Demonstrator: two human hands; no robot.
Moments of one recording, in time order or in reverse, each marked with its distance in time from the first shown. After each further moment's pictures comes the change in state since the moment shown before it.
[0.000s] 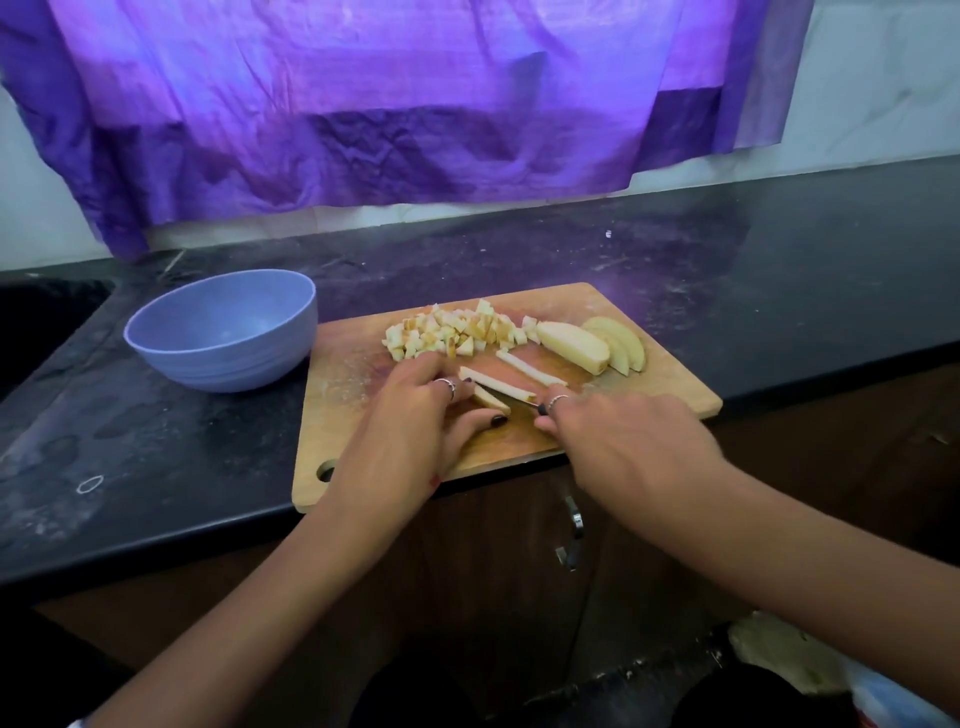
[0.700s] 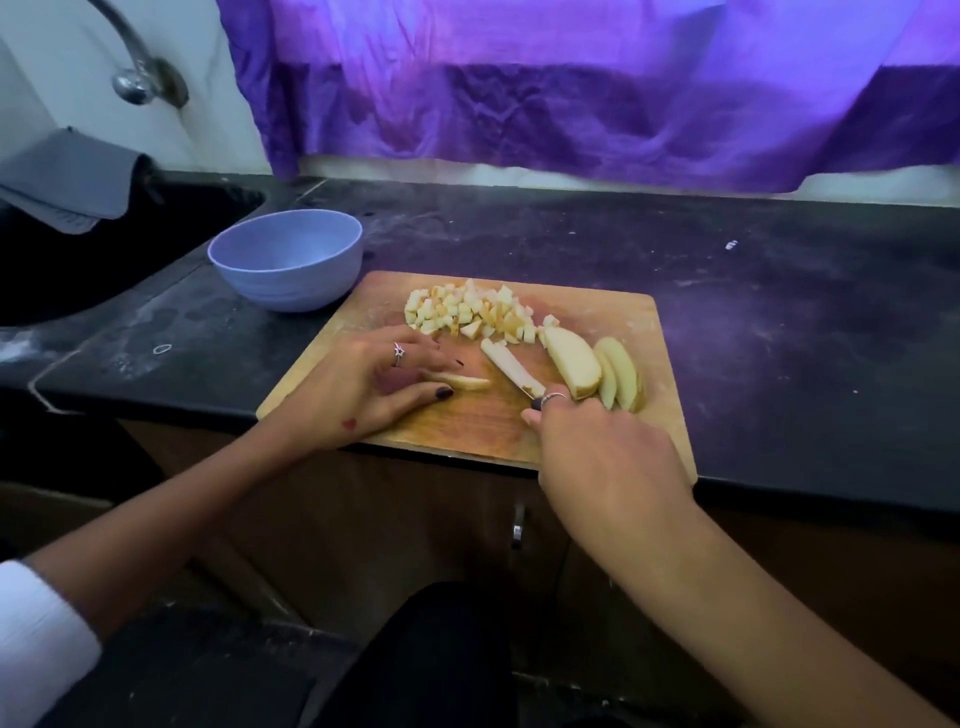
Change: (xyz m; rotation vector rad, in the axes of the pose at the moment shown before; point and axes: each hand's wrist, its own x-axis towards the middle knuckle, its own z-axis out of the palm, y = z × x) left_hand 0.002 0.010 -0.012 0.029 -0.057 -0.051; right_hand 0.033 0.066 0.022 0.235 0.062 -0.288
